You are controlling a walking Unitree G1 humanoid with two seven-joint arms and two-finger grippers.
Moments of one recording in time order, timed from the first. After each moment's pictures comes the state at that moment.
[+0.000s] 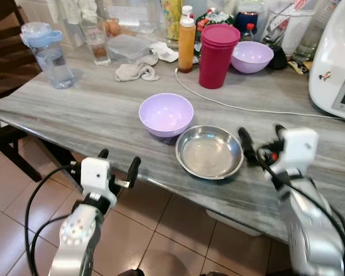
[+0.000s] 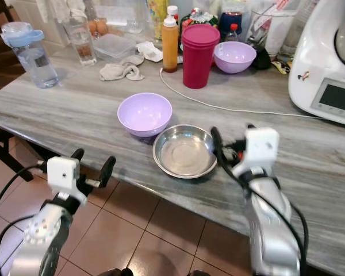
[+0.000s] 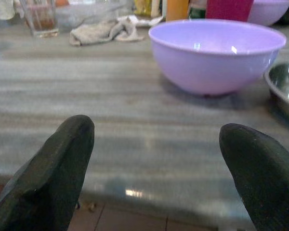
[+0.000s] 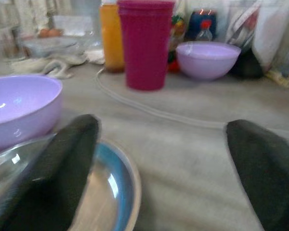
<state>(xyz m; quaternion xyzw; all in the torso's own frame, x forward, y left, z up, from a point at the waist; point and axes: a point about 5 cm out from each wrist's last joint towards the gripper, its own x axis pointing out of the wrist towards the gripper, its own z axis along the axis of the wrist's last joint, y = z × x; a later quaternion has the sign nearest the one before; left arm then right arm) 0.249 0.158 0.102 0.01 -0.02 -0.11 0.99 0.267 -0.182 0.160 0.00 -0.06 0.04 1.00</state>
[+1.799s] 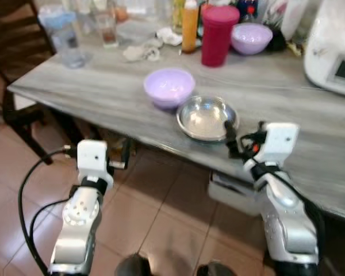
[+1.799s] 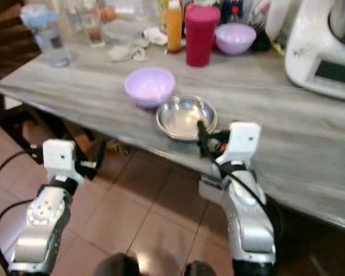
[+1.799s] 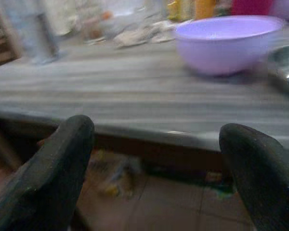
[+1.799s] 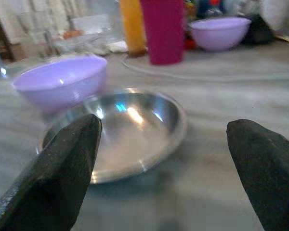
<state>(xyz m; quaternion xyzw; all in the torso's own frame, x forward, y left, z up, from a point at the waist) 0.280 0.158 0.129 0.04 -0.05 -0.05 1.00 0.288 -0.153 0.160 0.04 -0.04 0.05 1.00</state>
